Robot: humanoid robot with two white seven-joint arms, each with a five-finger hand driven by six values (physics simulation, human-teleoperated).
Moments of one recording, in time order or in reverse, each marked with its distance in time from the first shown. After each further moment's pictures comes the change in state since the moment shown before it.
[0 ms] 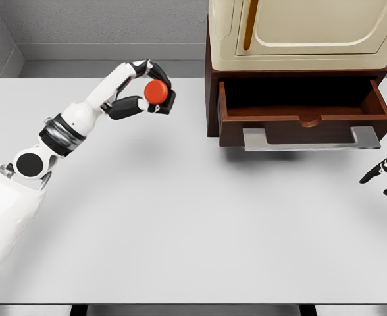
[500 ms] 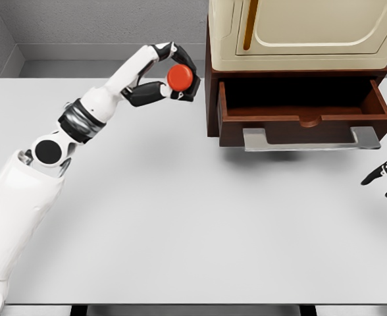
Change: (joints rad) left arm -0.071 -0.083 -0.029 -0.007 -0.006 0.009 -0.006; right arm 0.020 0.006 -0.015 0.001 0.000 0.000 0.000
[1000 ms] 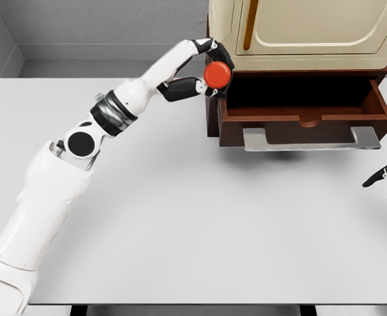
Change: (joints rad) left arm -0.052 -0.126 -0.014 0.009 -0.169 0.054 0.000; right arm 0.025 0.001 -0.015 -0.001 0.000 0.000 0.000
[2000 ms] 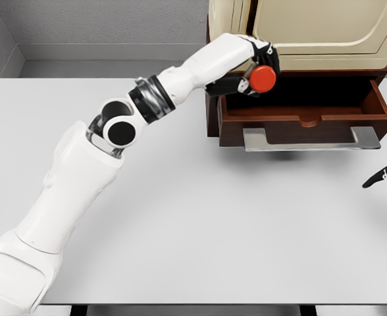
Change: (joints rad) left arm -0.101 -0.096 -0.066 -0.006 -0.384 0.051 0.004; right arm 0.006 0.000 0.000 0.000 0.000 0.000 0.000
